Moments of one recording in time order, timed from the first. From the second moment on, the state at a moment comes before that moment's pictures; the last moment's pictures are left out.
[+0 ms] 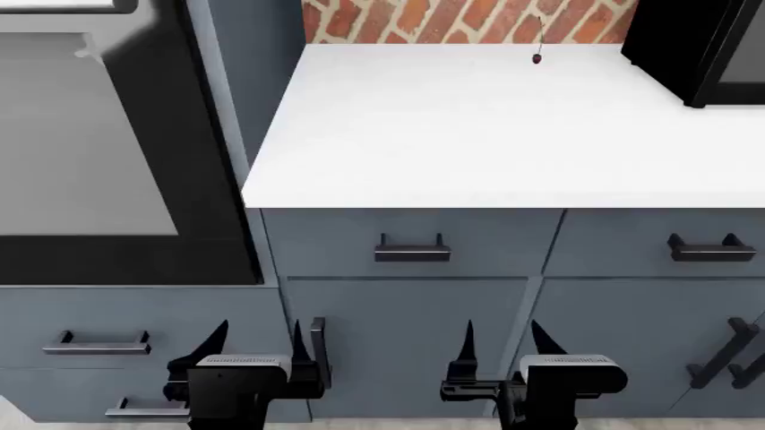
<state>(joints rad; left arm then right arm) 0.00 0.00 0.00 0.00 0.00 0.00 0.00 0.00 0.00 0.00 0.00 0.00 0.00 0.00</state>
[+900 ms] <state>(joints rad) 0.01 -0.08 0.09 0.05 -0.10 -0.04 -0.09 0.00 0.07 -0.08 -0.02 0.10 0.02 0.10</state>
